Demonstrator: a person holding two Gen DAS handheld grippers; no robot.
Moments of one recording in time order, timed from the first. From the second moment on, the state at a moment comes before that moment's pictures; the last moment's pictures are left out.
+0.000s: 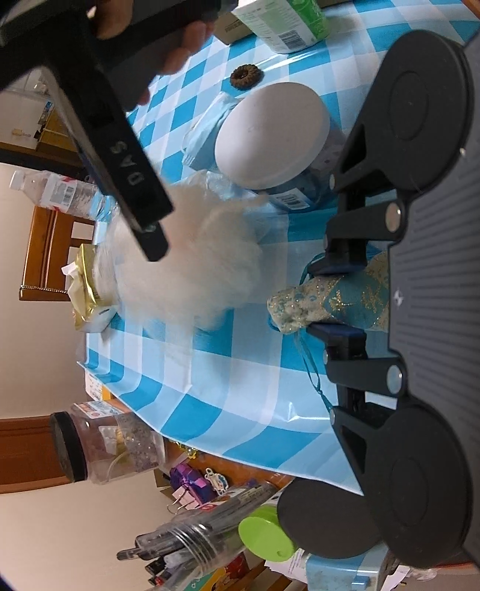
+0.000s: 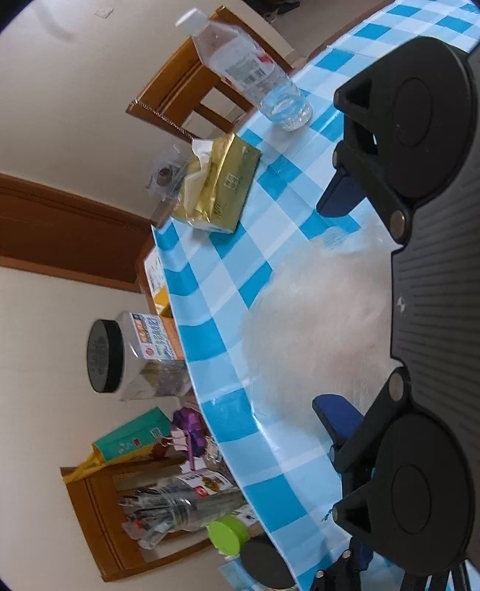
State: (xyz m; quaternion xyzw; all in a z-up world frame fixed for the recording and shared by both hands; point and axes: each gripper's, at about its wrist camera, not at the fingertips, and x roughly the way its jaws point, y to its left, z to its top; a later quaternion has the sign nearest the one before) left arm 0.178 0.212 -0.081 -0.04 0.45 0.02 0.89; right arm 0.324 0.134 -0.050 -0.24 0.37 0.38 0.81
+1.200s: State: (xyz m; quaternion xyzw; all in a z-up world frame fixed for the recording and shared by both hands) left arm 0.172 0.222 -0.072 -0.03 0.47 0.00 0.88; right arm 0.308 0.160 -0.047 -0.24 0.37 0.40 0.80
